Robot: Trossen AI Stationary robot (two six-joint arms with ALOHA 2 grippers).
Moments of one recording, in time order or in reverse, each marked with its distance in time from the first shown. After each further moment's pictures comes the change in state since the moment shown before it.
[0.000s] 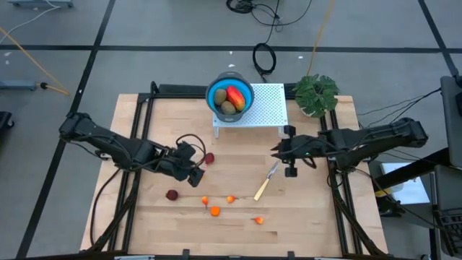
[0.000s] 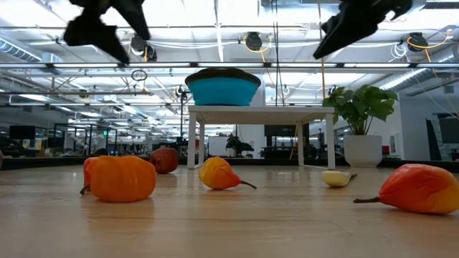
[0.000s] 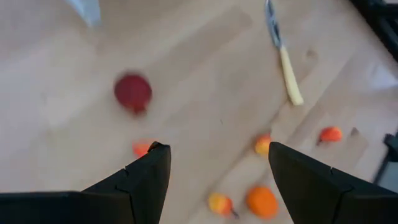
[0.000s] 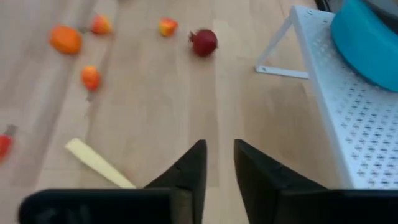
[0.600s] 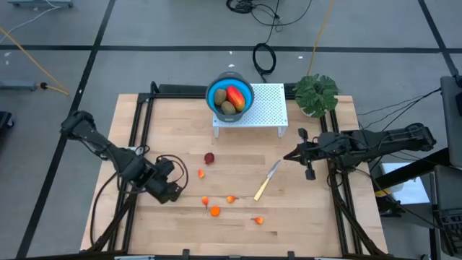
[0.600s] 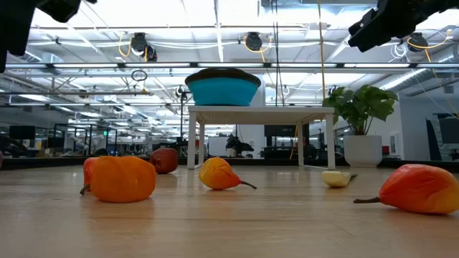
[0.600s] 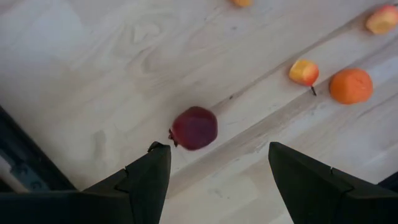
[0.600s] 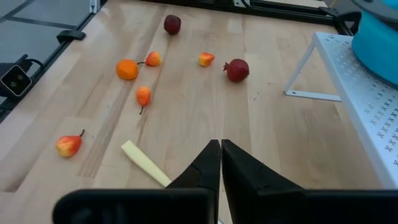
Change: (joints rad) left arm -0.248 0.001 0.000 -0.421 0.222 -0.458; right arm 0.000 -0.354 -0.236 0.098 -0.164 0.009
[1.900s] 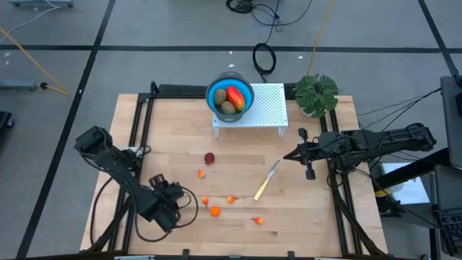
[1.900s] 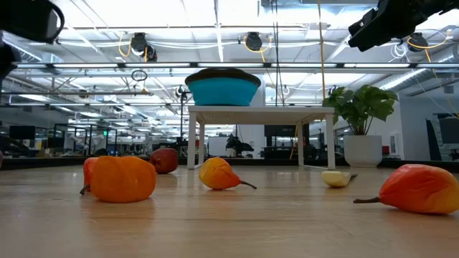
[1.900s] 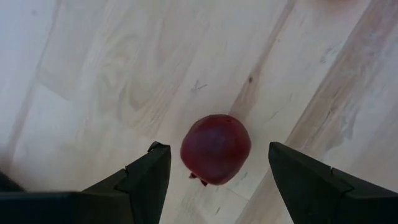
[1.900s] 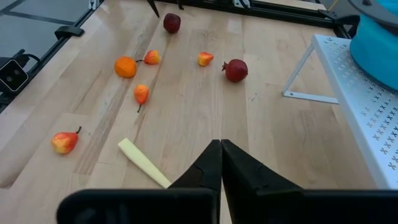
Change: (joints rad) left arm -0.188 0.344 -0.030 0.075 -0.150 0.365; right arm 0.000 -0.004 -0.002 -0.001 0.003 -0.025
